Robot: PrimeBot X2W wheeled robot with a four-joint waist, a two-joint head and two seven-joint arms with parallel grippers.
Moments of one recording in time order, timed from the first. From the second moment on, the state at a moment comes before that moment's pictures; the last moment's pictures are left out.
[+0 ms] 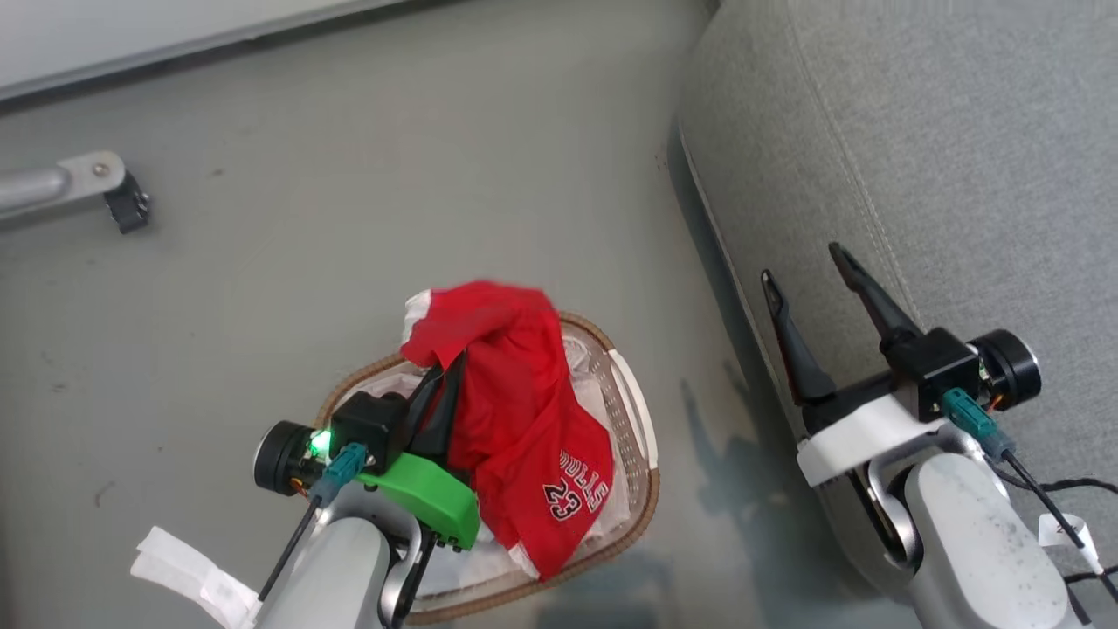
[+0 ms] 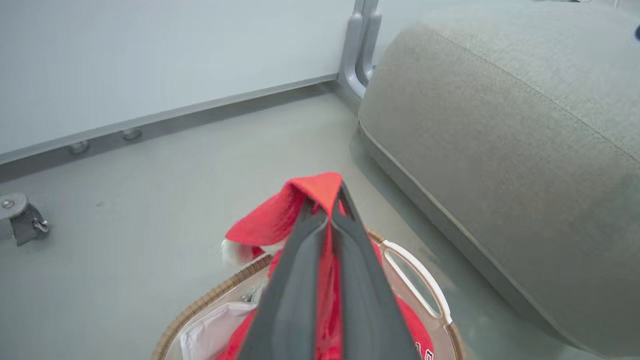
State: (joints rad) left arm -0.35 0.08 -0.42 0.51 -0.26 -0.13 -0.26; right arm -0.33 -0.13 0.19 0.20 0.08 0.13 -0.26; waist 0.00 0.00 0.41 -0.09
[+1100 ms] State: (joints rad) left arm -0.36 0.05 -0.70 0.20 -0.33 -0.13 -0.26; right arm -0.44 -0.08 0.66 0.52 0.14 0.13 -0.26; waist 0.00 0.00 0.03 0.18
